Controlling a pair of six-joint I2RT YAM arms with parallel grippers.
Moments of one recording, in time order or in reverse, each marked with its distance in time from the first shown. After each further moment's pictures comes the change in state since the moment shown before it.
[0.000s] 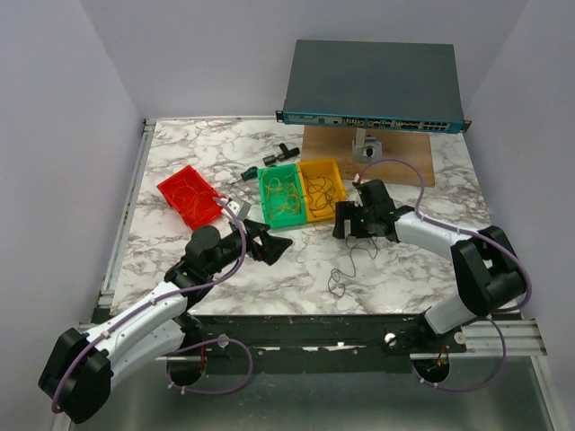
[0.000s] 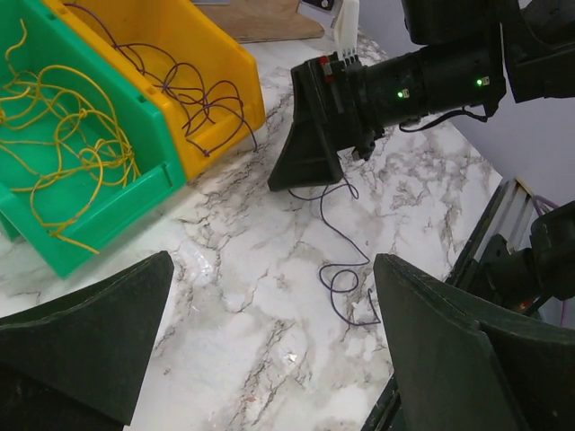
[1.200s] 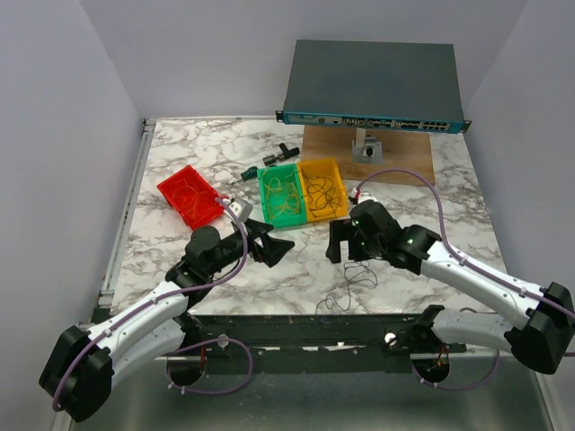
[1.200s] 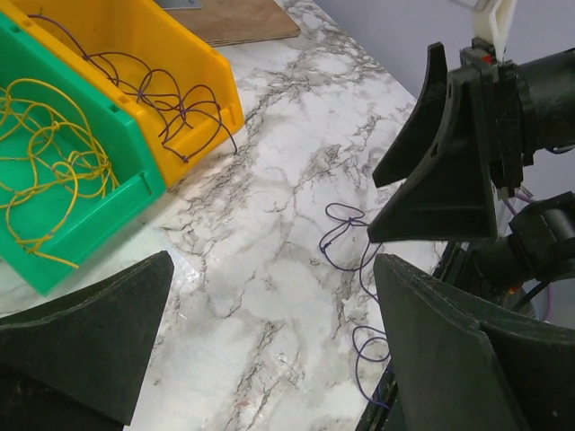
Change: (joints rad) left arm 0.000 0.018 -0.014 0.071 0.060 0.016; right arm 0.342 -0.456 0.010 -0.397 0.156 0.222
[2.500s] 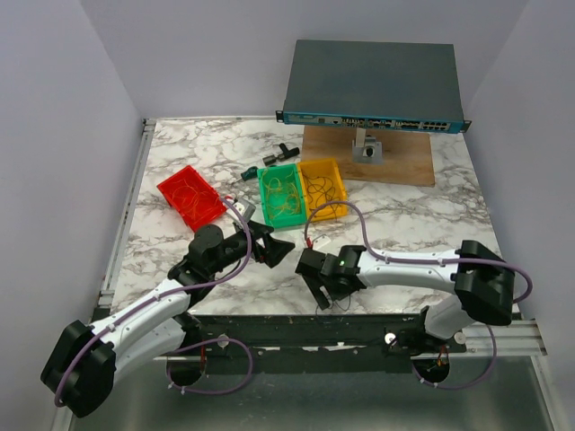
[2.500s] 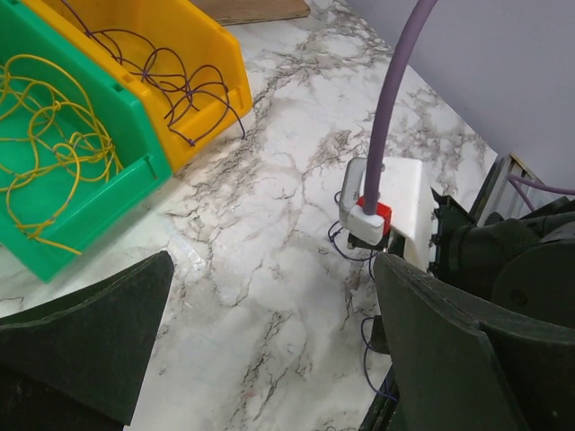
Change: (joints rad) left arm 0.000 0.037 0.000 -0.007 0.001 0.010; right arm 0.391 0.414 0.097 -0.248 0.208 0.074
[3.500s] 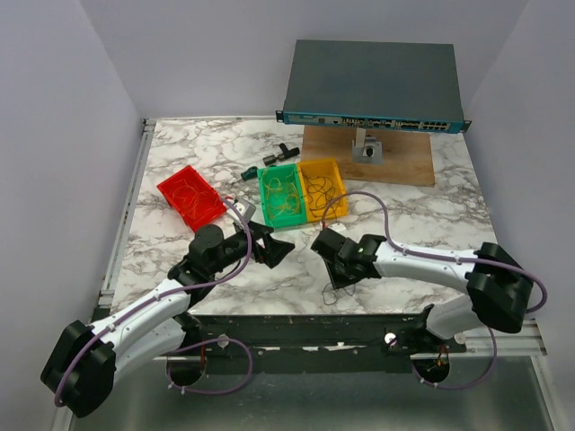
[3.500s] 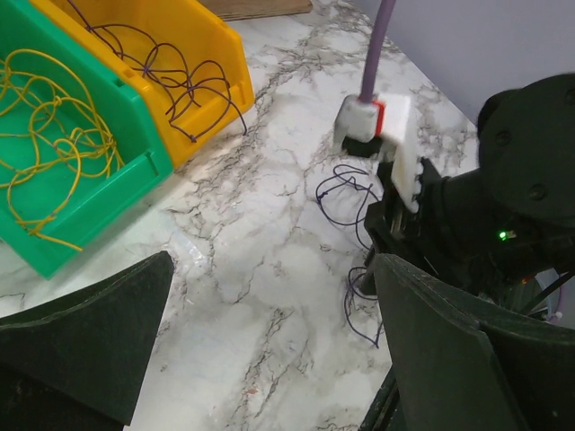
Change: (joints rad) left arm 0.000 0.000 0.000 -0.010 0.000 0.005; right arm -0.175 -0.045 -0.099 0.189 -0.133 0.004
